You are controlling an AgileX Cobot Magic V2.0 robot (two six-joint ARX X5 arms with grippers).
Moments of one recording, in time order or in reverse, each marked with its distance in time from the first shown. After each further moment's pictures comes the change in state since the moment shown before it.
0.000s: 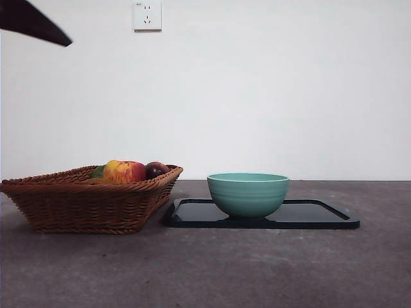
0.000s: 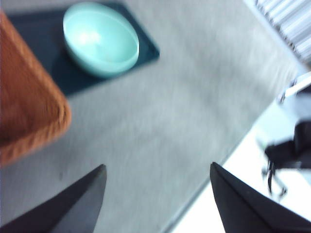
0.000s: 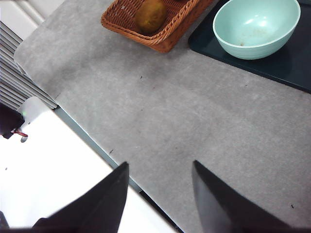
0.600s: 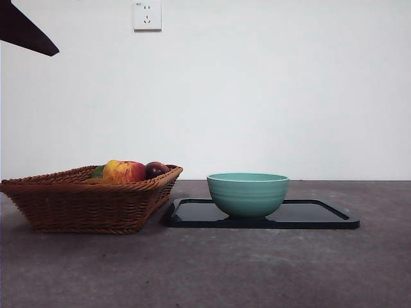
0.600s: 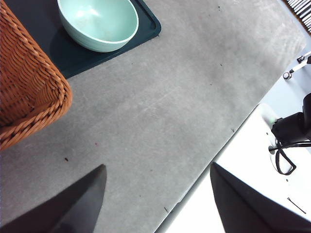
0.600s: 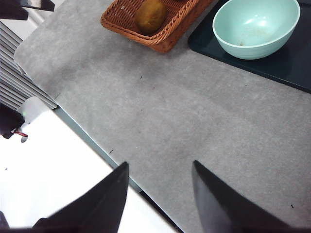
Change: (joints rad) left arm 0.000 0.000 0.000 -0.061 0.000 0.082; right arm 0.000 0.000 0.000 0.000 0.000 0.001
